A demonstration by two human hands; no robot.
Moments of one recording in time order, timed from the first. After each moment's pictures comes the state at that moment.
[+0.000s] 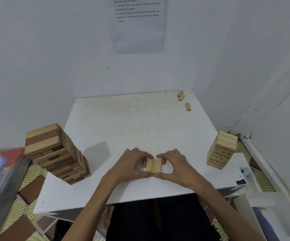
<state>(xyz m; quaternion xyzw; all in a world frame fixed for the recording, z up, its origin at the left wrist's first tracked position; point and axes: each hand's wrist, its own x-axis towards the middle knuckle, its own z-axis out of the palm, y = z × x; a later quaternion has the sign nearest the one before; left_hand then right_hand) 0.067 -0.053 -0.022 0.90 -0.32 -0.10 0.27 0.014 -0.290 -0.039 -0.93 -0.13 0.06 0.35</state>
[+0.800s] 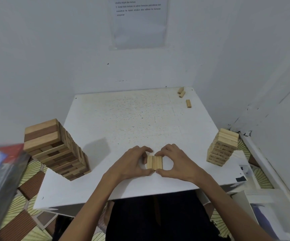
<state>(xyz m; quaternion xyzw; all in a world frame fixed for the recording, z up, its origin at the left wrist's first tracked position) 0.063 -0.055 -0.030 0.89 -0.29 -0.12 0.32 0.024 -0.293 -0.039 -0.92 -0.18 0.04 0.34</state>
